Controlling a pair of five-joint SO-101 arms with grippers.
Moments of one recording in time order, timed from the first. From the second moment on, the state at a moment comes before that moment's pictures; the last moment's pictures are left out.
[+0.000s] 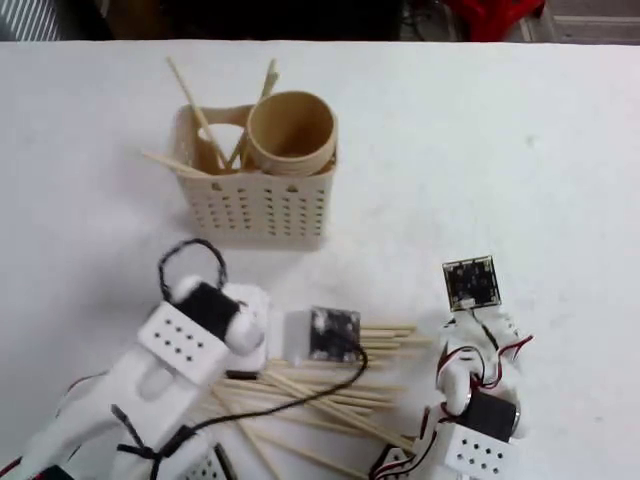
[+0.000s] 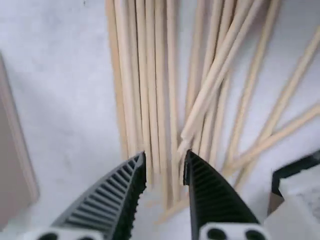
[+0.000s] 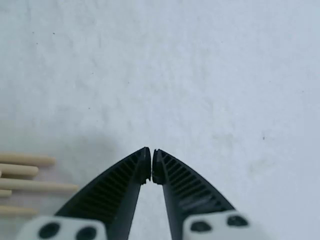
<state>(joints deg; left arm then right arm) 29.1 -40.2 55.9 77.0 -58.8 16.6 -102.0 96.5 60.7 32.3</state>
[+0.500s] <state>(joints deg) 38.3 -40.1 63.3 65.9 -59.1 16.6 -102.0 96.5 60.7 32.3</state>
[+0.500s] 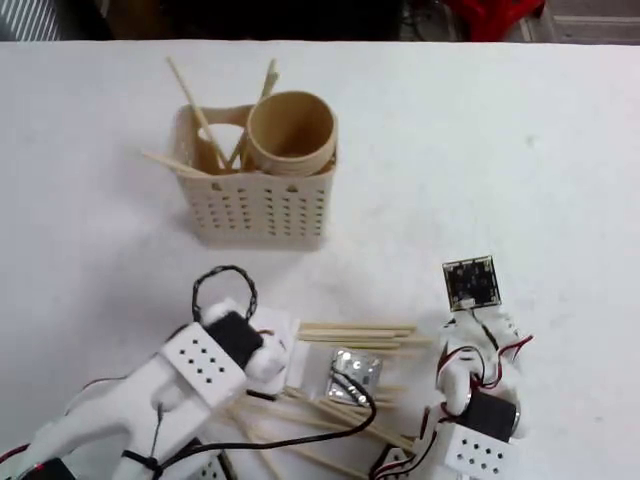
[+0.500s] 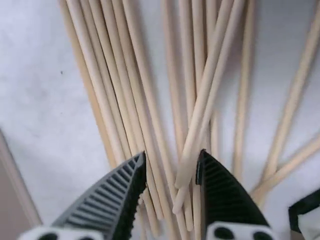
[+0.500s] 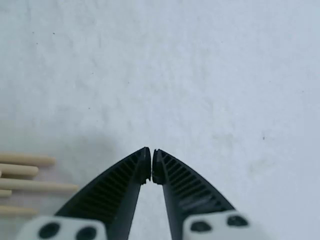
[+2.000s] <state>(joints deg) 25.4 -10.0 46.2 62.3 -53.2 16.6 -102.0 96.5 60.7 32.3</state>
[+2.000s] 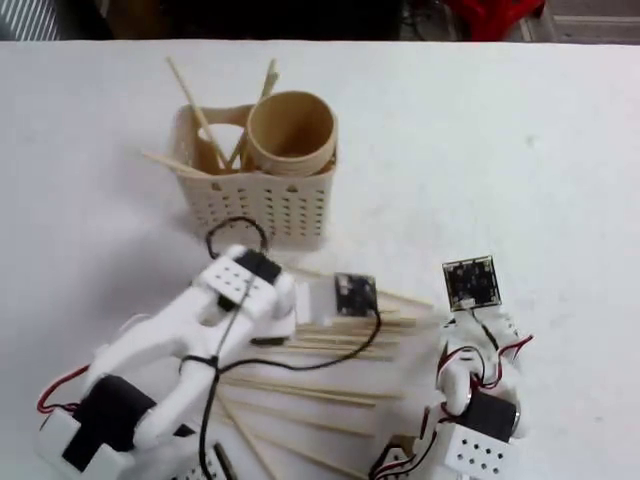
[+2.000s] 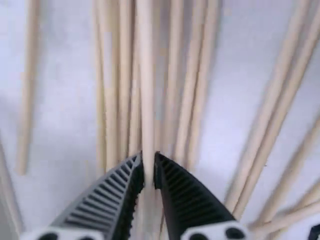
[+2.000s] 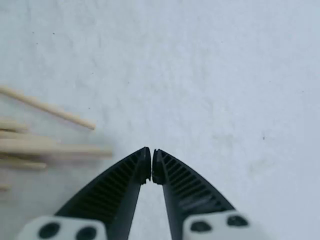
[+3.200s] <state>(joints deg) 30.9 5.5 12.5 66.3 -49.1 16.6 -102.0 96.5 60.7 32.3</state>
